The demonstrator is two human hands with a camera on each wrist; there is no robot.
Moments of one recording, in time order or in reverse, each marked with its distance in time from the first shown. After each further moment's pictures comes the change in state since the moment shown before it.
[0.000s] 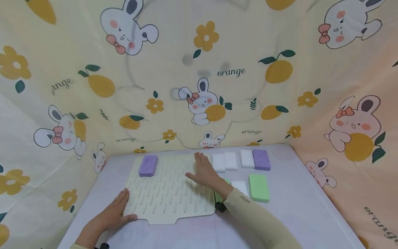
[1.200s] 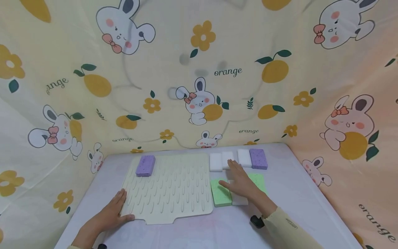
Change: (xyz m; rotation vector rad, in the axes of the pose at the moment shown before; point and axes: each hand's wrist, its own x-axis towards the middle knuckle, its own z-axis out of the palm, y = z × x) left_hand 0.000 0.003 -0.001 -0.018 0.001 0.004; right_hand -0.109 0.086 -0.060 0.020 0.037 0.162
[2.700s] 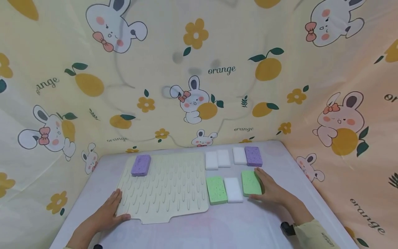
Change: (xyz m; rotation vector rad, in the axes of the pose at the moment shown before) left_hand 0.000 0.003 0.001 0.039 0.007 0.020; right_hand -0.073 0.099 -0.051 -0.013 -0.074 -0.012
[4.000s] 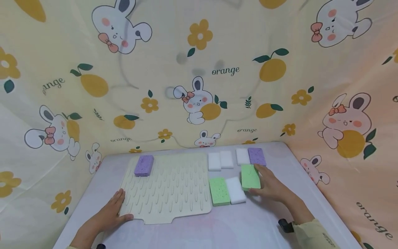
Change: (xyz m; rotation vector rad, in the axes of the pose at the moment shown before) left_hand 0.000 -0.002 0.001 -0.005 0.001 -0.008; right_hand 0.016 -0.018 -0.012 0.013 0.078 -0.005
